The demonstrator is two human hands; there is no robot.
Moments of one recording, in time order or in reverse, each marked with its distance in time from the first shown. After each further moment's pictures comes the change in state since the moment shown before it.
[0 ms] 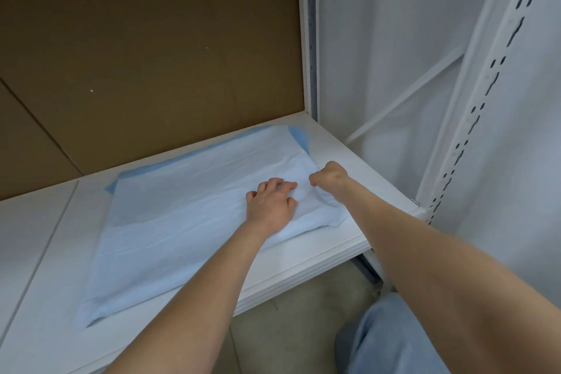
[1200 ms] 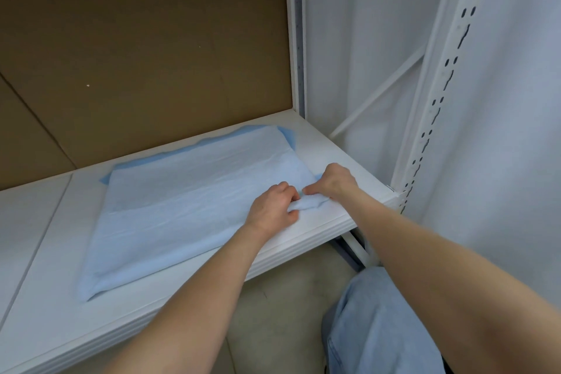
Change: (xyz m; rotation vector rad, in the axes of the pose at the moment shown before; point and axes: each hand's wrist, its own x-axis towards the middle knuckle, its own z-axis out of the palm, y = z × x) left_hand -0.041 0.023 0.006 -0.023 0.117 0.261; right_hand -0.048 0.031 -0.018 -0.257 0.078 -0.003
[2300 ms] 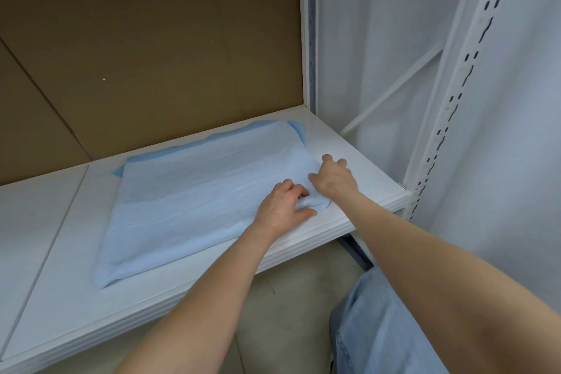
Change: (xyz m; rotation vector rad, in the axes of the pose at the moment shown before) left_hand -0.007 -0.003 0.005 -0.093 -0.007 -0.076; right_hand -0.005 -0.019 0.022 -0.088 0.075 -0.064
